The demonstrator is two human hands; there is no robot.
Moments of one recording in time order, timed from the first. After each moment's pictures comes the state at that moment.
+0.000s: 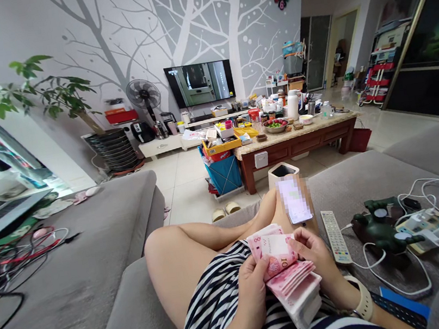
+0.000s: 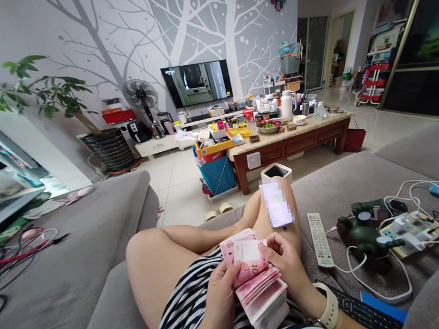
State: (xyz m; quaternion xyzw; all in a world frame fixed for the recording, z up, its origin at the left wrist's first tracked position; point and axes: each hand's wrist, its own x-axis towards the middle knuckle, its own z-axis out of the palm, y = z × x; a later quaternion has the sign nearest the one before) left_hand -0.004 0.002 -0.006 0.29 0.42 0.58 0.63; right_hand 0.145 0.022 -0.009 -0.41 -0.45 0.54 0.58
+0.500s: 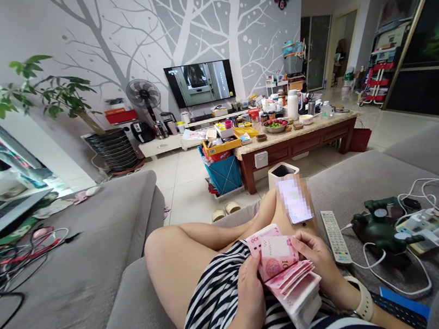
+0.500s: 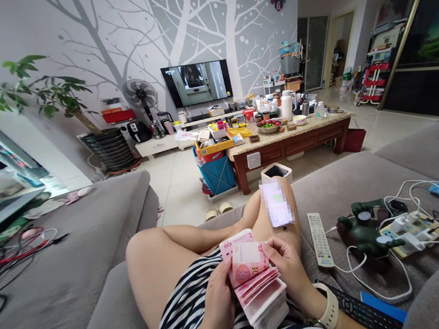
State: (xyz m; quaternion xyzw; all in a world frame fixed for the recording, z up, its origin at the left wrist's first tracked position) left_hand -0.010 0.008 -0.018 0.32 0.49 0.60 0.54; right_hand 0.146 0.019 -0.007 -0.40 -0.46 0.54 0.58
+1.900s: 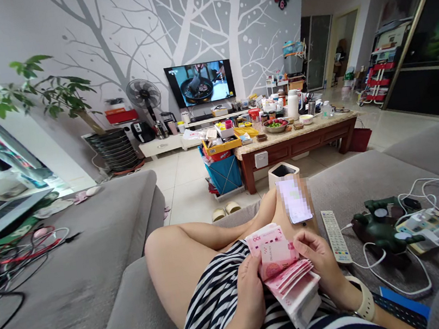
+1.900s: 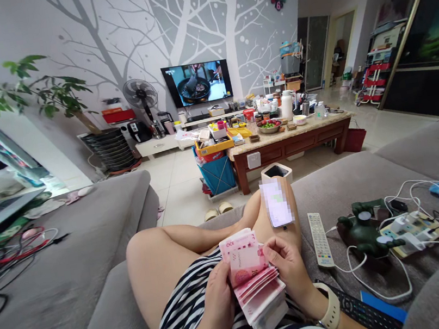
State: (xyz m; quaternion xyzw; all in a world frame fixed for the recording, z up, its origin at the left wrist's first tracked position) left_hand -0.009 0.009 -0.012 0.33 0.44 0.59 0.59; right_hand 0.149 0.014 -0.006 -0.38 -0.48 0.52 0.60
